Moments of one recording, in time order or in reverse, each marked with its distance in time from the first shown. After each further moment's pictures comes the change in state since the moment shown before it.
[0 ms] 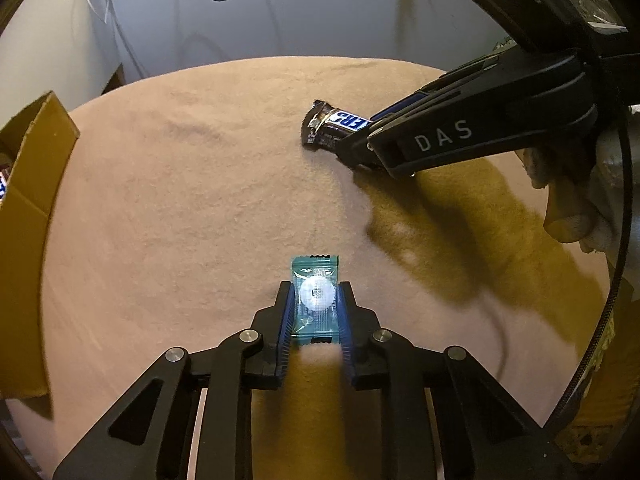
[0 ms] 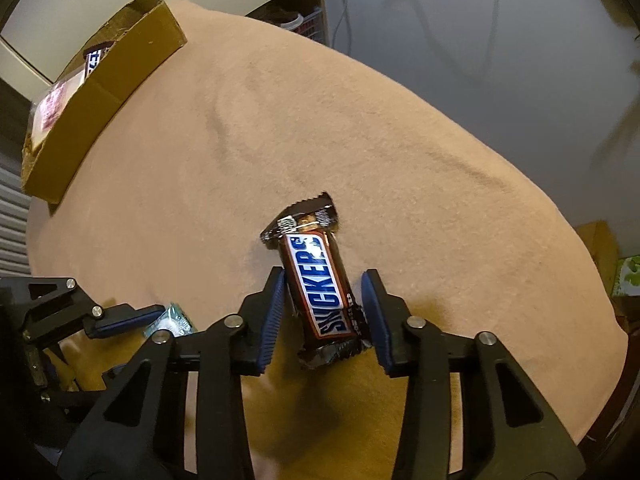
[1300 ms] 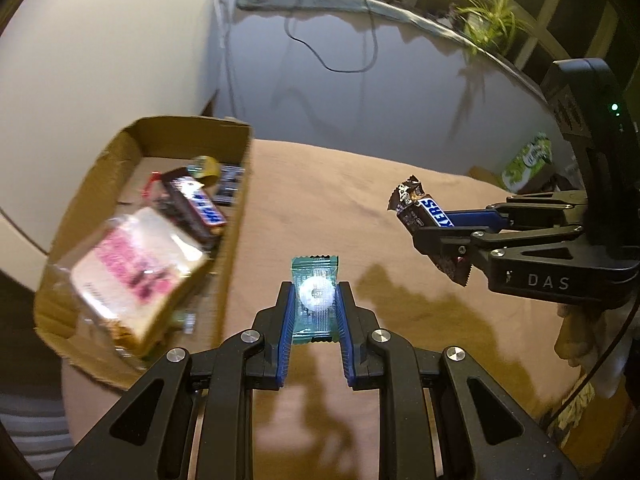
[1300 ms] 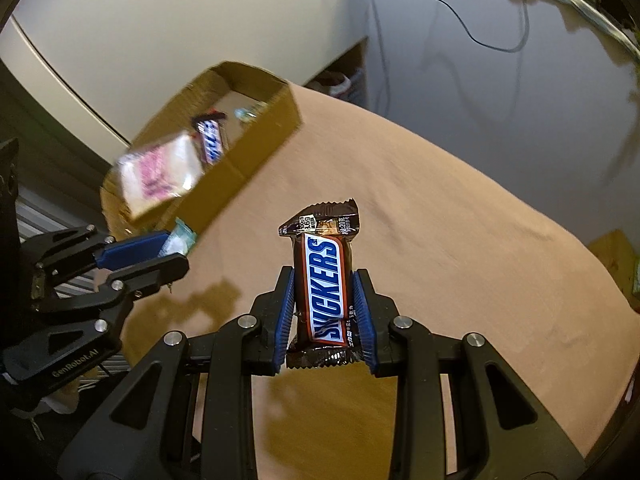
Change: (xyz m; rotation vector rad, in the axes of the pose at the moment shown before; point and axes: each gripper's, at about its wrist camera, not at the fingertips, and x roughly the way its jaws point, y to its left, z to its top) left arm -0.108 0.132 -0.010 -0.208 -0.198 0.027; right arm -0.075 0.111 0.026 0.056 -0.170 0.085
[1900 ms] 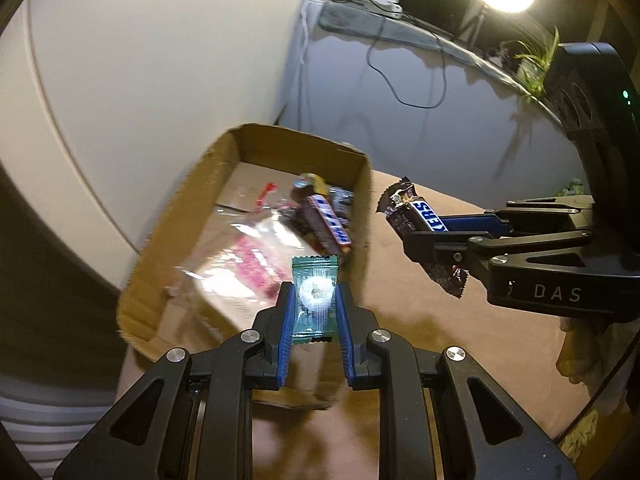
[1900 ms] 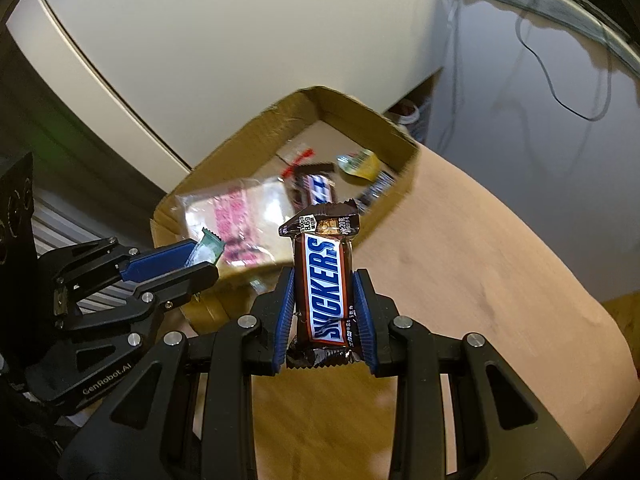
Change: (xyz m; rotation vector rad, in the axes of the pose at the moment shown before) left arm -0.028 0.085 -0.002 -0.117 -0.069 0.097; right arm 0.029 0.098 0.066 -0.130 -0.011 0.086
